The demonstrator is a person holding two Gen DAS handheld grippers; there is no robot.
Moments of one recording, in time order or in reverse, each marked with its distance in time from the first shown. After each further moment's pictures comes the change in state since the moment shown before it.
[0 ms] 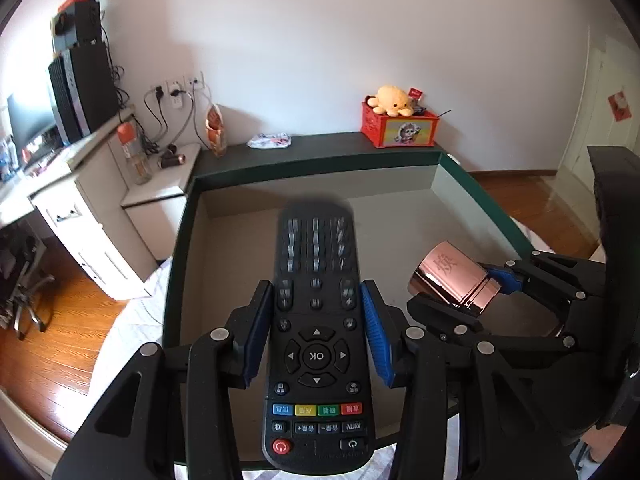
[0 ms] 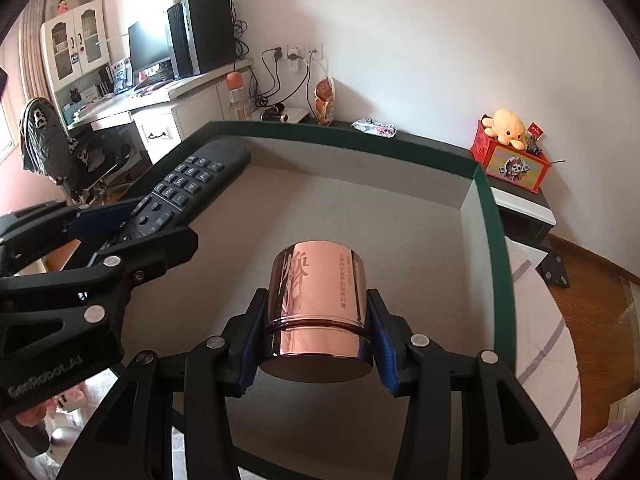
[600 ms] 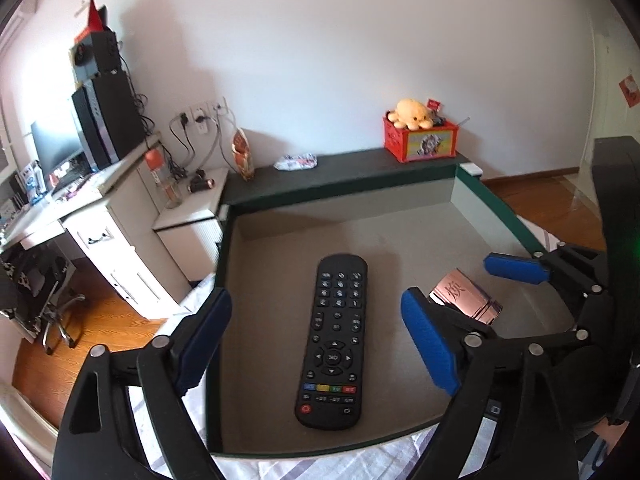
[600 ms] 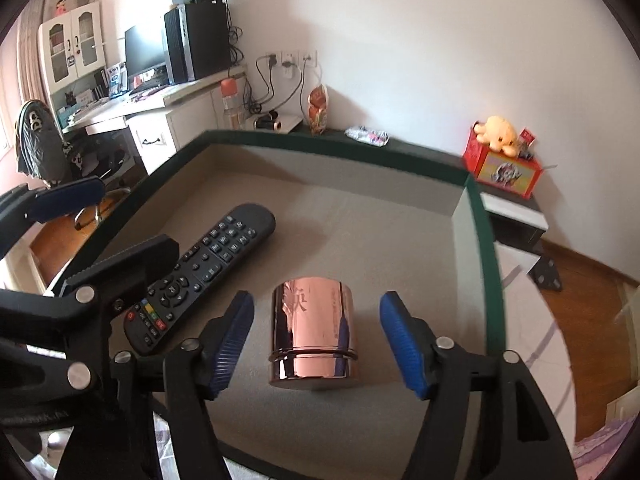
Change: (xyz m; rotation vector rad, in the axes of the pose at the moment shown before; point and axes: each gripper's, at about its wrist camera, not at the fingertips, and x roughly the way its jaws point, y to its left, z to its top) left arm -0.025 0.005 0.001 0.036 -0.075 0.111; right arm -0.019 0.002 0.006 0.014 -0.054 -0.038
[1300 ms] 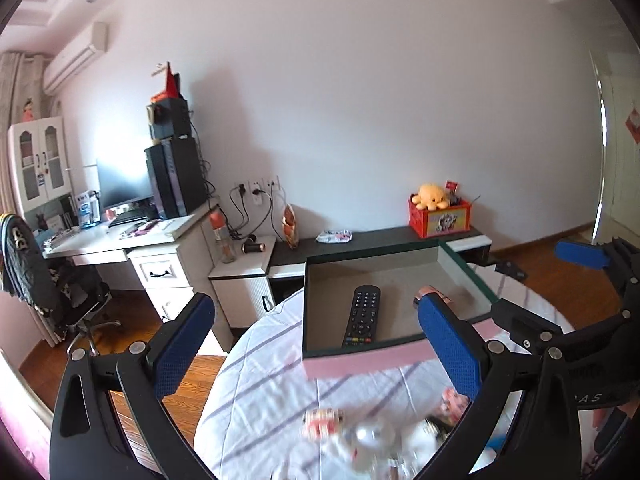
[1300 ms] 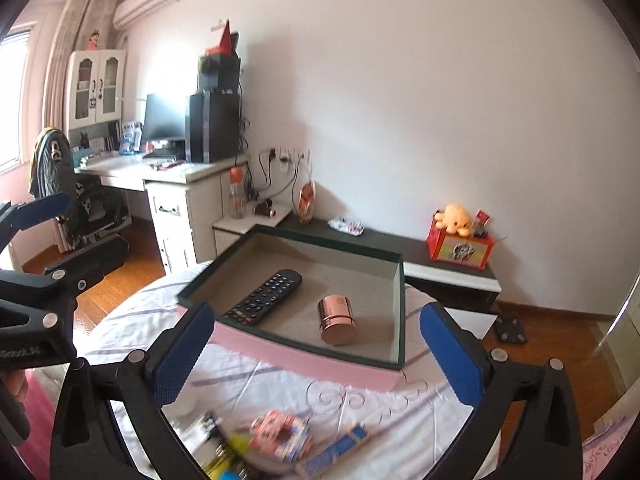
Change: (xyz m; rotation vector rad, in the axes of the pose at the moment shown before) left arm -0.220 0.023 -0.061 -0.065 -0.303 0.116; right arm -0.206 0.053 -0.055 -0.056 -0.338 -0.097
